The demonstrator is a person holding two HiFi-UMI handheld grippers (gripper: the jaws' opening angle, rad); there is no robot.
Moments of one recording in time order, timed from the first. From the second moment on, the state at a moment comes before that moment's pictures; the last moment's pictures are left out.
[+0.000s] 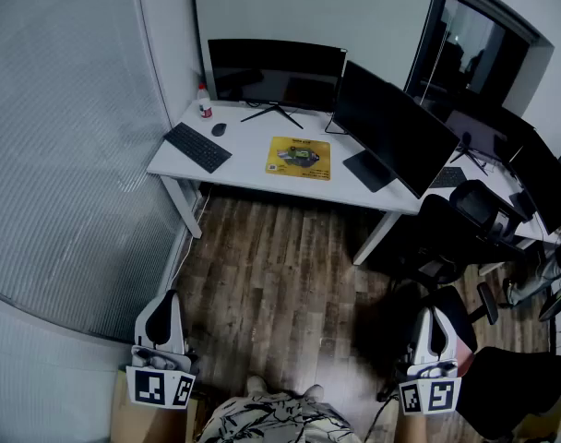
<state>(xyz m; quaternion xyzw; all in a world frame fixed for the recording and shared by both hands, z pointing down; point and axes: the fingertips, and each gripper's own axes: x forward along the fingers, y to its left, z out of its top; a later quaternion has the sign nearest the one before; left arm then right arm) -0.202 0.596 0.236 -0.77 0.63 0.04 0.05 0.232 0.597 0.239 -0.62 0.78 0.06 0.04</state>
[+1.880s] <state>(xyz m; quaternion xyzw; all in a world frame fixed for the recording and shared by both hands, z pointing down) -0.219 0.592 0.258 -0.74 0.67 0.00 0.01 0.199 0.578 0.255 -0.58 0.81 0.02 0.06</state>
